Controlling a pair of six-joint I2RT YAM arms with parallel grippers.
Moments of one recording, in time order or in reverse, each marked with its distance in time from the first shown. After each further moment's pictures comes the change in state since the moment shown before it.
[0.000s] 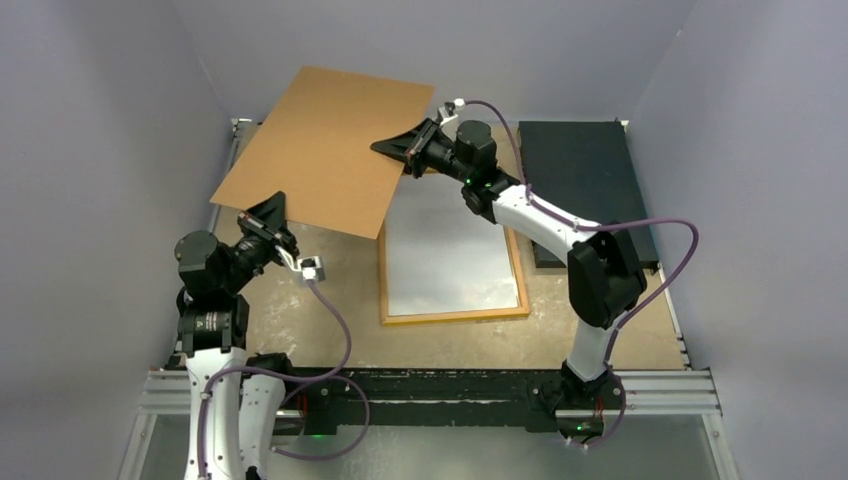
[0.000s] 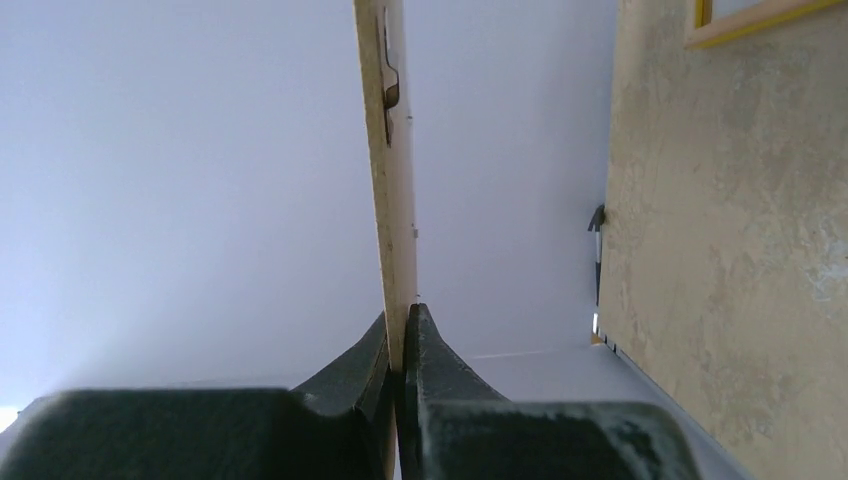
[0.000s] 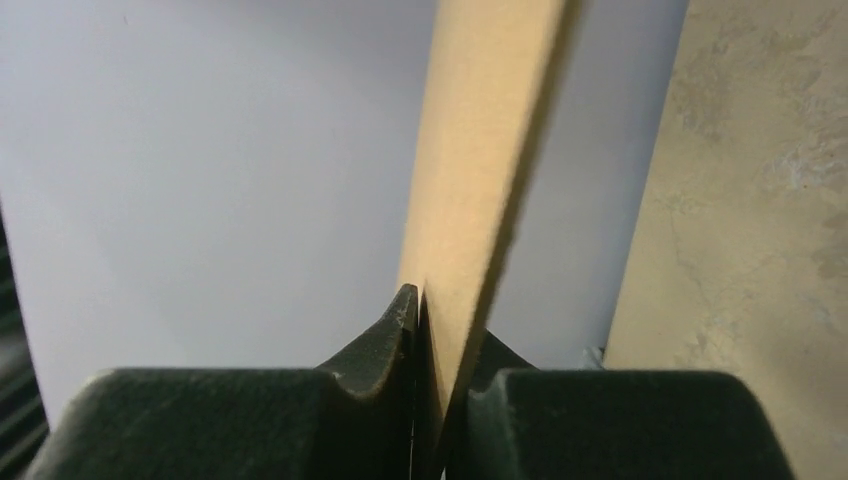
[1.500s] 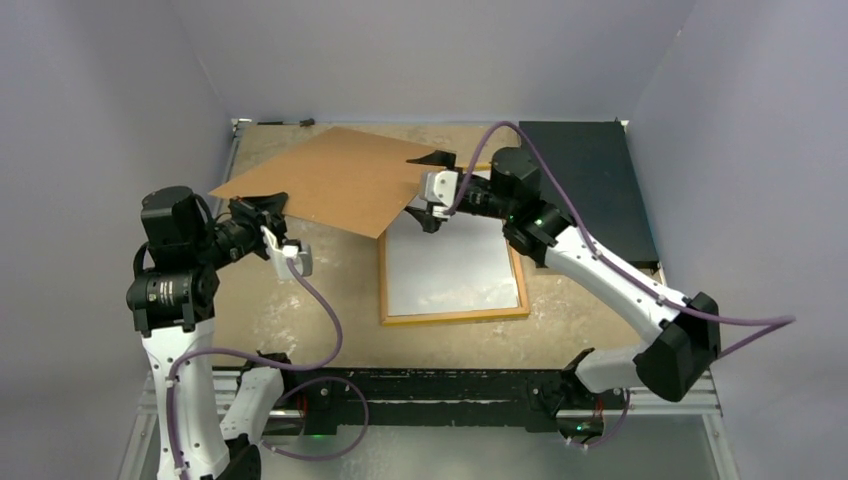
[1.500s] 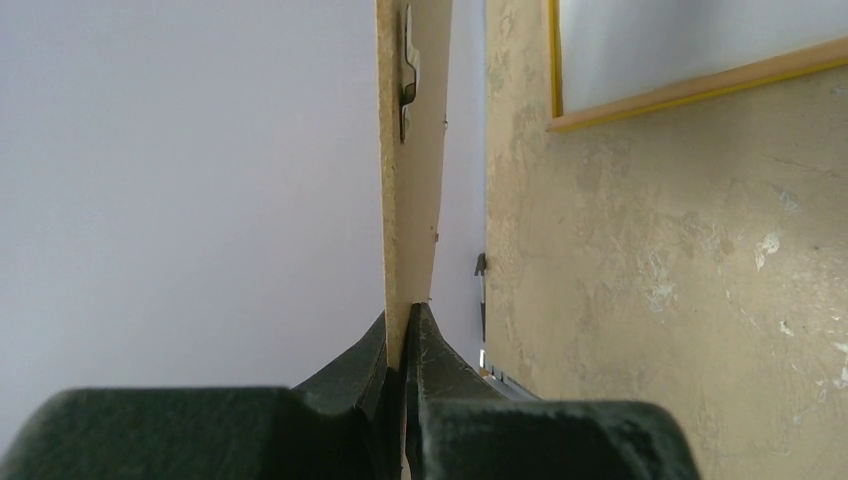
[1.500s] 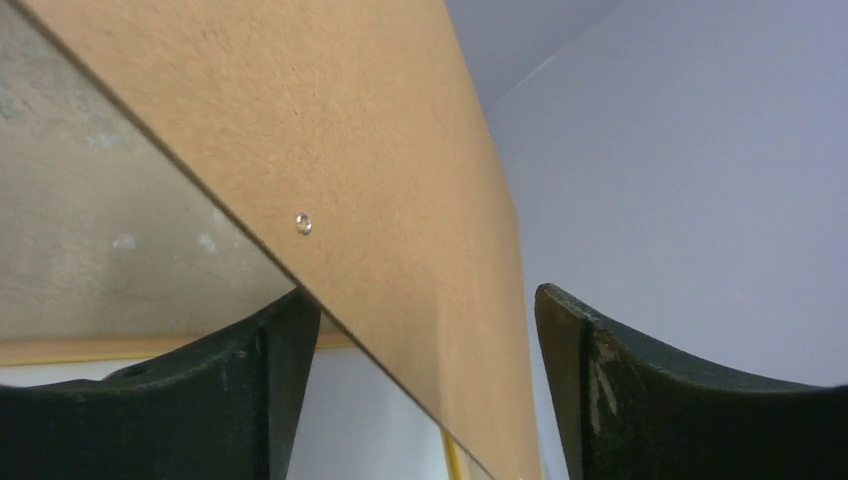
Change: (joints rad) left arm -0.001 0.237 0.560 -0.668 0.105 0.011; right arm 0.065 -0.491 -0.239 -0.348 -0.208 -2.238
